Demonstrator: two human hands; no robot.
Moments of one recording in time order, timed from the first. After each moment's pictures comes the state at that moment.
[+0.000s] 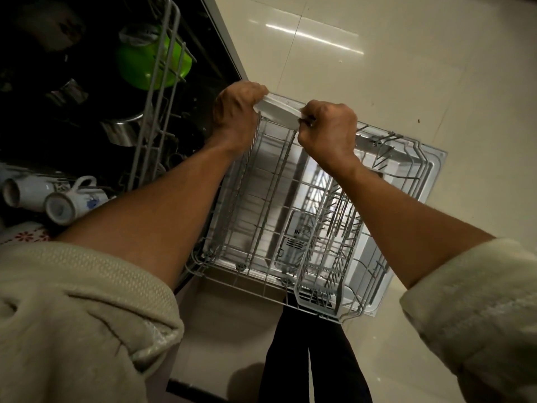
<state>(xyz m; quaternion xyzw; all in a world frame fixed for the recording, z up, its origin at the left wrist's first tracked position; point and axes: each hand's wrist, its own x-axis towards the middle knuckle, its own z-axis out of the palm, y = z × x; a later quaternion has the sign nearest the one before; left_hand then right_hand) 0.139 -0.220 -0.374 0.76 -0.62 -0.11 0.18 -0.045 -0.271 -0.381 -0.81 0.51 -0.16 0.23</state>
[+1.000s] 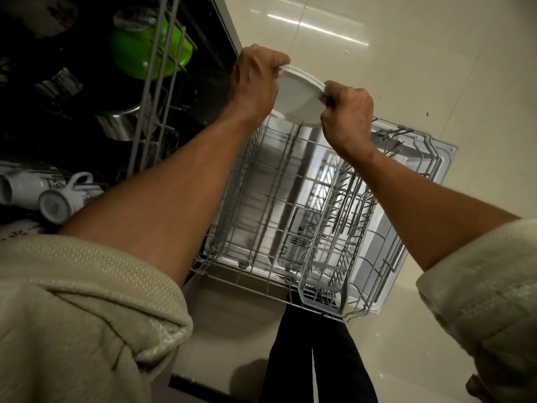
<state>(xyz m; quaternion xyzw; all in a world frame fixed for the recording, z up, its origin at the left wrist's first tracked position) 0.131 -0.258 -0.365 0.78 -0.57 -0.17 0.20 -0.052 -0.291 -0.395 -0.78 0.55 -0.11 0.27</state>
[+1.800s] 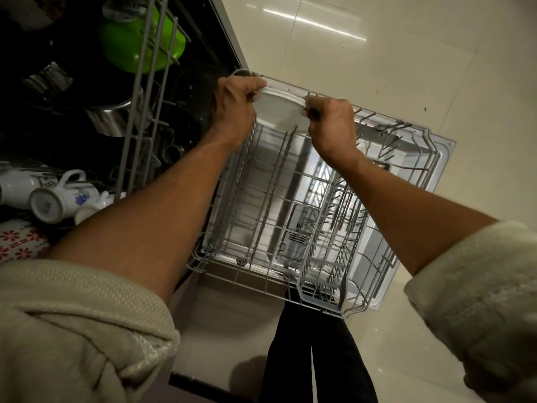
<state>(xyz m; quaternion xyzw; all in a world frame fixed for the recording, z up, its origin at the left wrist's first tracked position) 0.135 -0.211 -0.379 0.79 -0.49 -0.25 0.27 -0.049 -0.269 -0.414 -0.78 0.52 -0.09 0.33</state>
